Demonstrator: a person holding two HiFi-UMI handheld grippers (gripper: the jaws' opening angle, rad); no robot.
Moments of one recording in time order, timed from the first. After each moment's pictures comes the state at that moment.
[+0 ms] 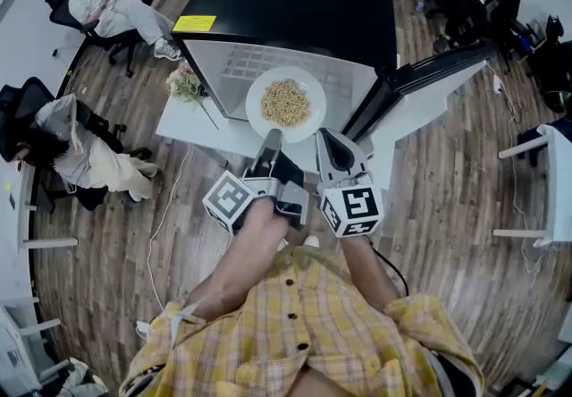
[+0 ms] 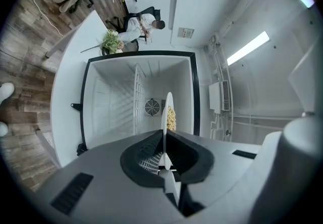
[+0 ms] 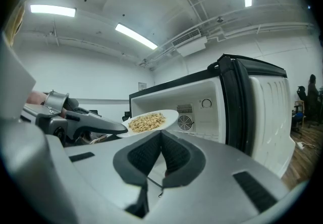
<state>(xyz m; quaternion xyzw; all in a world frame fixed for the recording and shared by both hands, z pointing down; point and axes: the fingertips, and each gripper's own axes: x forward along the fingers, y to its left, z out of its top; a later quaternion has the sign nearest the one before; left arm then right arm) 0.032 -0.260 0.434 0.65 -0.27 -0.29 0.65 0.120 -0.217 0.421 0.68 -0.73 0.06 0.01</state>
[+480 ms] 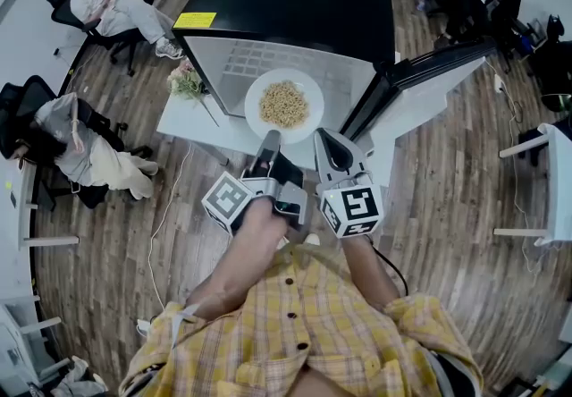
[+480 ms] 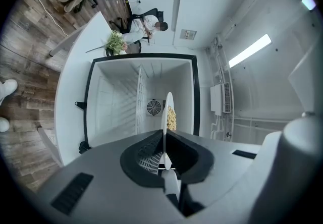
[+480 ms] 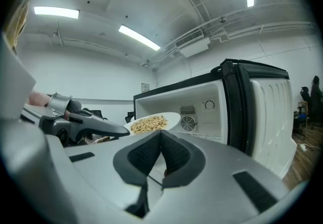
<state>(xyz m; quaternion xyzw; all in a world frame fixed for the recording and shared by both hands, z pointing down) 0.026 -0.250 0.440 0.63 -0.28 -0.30 0.66 0.113 -0.208 0.419 0.67 -0.74 0.05 0.01</state>
